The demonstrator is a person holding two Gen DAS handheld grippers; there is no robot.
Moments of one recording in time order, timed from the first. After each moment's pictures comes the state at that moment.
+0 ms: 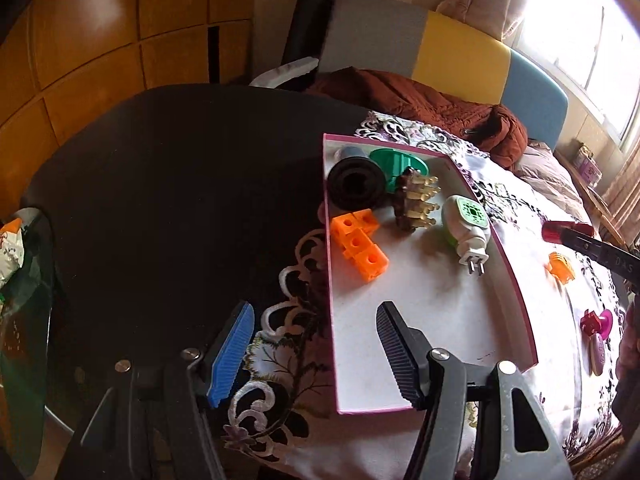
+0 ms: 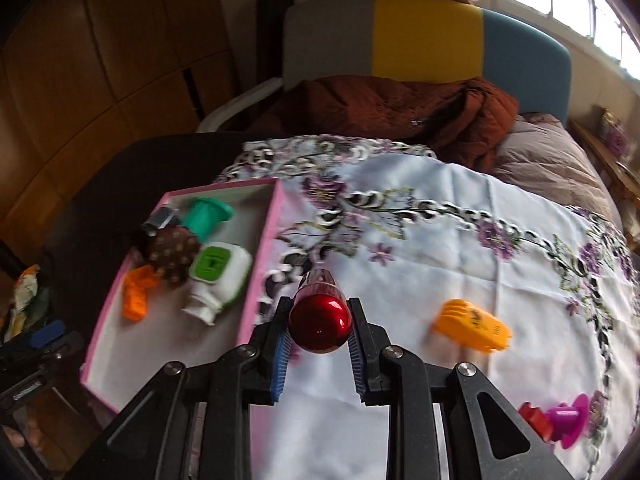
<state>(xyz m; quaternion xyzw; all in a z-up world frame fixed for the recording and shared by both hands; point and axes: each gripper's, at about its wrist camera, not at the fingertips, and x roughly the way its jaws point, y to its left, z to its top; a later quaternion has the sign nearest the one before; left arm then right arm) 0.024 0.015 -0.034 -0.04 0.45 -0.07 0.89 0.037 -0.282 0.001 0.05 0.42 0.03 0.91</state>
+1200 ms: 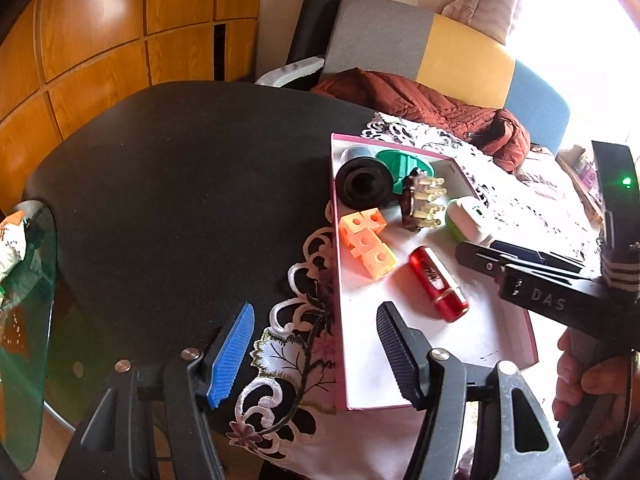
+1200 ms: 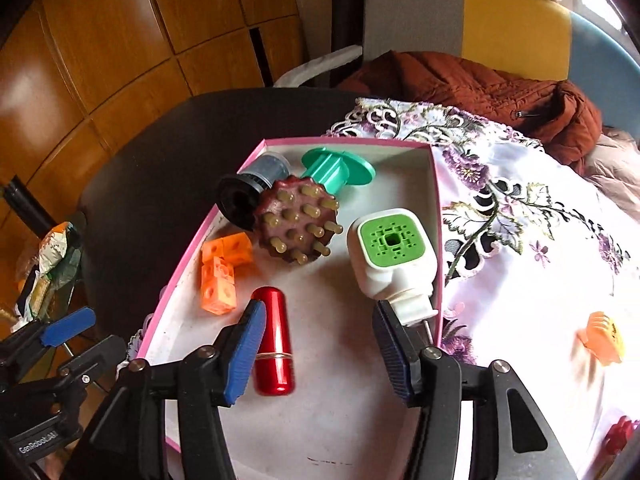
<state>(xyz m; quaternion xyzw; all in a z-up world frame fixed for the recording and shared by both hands) 0.020 0.021 -0.032 -0.04 0.45 -0.07 0.89 0.063 -0.185 -0.038 0.03 0.45 0.11 0.89</state>
